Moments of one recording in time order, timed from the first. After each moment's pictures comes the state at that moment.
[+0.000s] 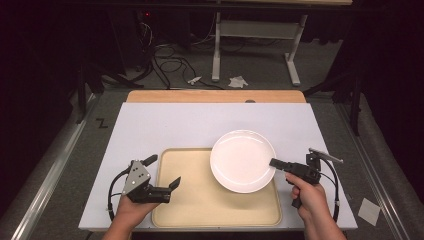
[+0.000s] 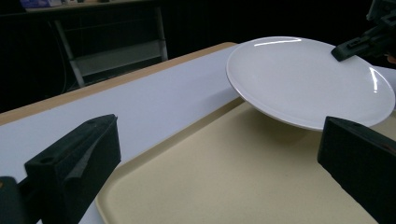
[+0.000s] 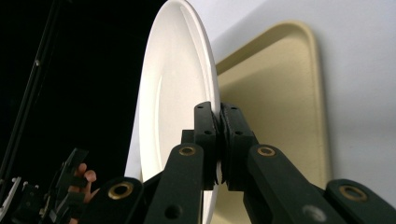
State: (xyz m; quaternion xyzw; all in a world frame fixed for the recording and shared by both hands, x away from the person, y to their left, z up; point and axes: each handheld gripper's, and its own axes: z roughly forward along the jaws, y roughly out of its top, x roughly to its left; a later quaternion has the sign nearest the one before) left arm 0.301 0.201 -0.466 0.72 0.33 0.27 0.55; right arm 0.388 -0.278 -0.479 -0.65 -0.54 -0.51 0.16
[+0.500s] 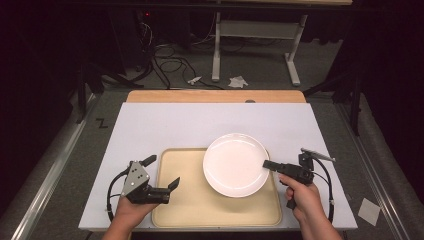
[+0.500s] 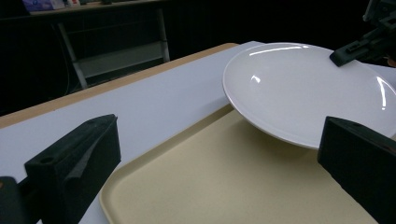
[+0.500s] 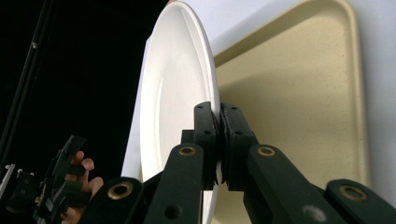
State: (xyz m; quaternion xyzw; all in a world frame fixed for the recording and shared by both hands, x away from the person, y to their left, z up) left arm 0.300 0.203 -0.466 0.72 0.33 0.27 0.54; right arm 0.387 -0.259 -0.479 -0.64 -0.56 -0.50 0.17
